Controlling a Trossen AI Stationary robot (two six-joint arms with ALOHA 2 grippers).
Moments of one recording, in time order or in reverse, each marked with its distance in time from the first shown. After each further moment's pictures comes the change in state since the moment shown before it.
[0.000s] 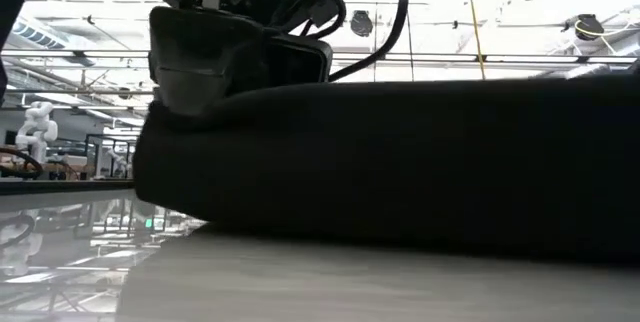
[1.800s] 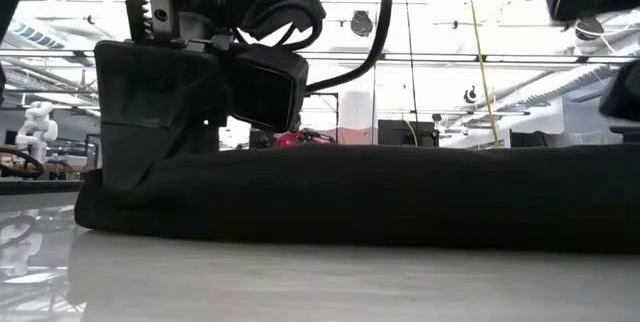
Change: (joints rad) left arm -0.053 0.000 -0.006 -0.114 -0.150 0.058; right arm -0.089 -0.063 -0.002 -0.197 -0.068 0.113
